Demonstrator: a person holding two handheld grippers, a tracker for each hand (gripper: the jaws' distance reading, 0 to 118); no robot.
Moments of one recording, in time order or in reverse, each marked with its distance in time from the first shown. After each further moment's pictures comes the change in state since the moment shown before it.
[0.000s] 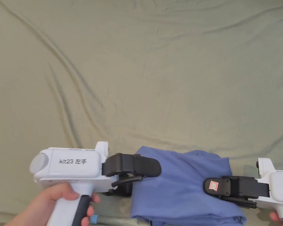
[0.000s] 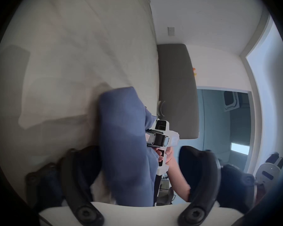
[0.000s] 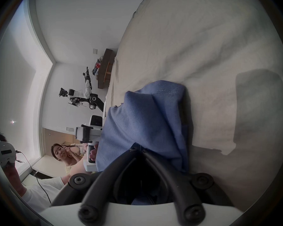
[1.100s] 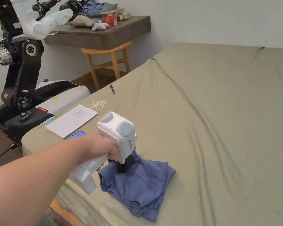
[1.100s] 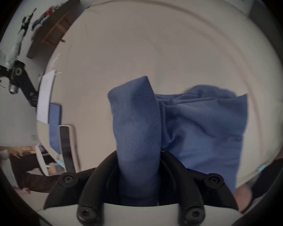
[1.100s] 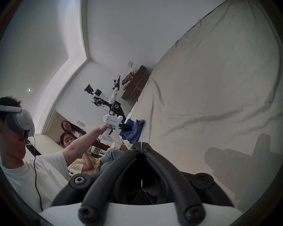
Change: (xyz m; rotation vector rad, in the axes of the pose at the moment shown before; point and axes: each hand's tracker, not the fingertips) left arm 0.034 0.105 0.294 -0.036 1.601 -0.289; right arm -0.077 -0.028 0.087 0.221 0.140 0.330
